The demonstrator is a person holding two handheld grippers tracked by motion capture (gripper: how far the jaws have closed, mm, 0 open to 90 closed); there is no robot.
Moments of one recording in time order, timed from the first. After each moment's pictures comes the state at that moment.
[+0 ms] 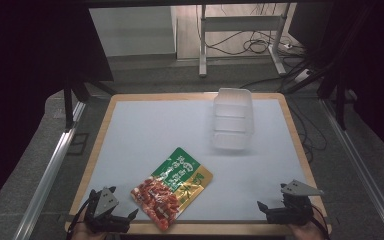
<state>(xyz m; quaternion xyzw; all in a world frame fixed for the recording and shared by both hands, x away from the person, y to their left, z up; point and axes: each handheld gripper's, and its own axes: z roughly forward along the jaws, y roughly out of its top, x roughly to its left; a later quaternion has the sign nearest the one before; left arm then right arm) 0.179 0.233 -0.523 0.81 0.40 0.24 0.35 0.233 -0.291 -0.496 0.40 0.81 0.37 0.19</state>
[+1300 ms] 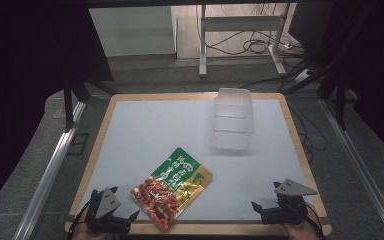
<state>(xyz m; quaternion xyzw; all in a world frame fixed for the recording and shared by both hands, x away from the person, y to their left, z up) 0.178 0.228 -0.524 0.82 0.38 0.24 0.35 0.234 -0.276 -0.494 0.37 0.82 0.38 0.19</state>
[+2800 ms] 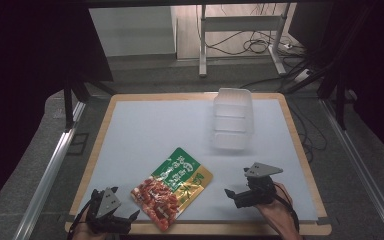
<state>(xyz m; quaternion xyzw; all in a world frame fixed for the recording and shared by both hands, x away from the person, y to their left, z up) 0.179 0.228 -0.524 0.83 0.38 0.24 0.34 0.280 -0.208 -0.493 0.32 0.84 0.41 0.15</state>
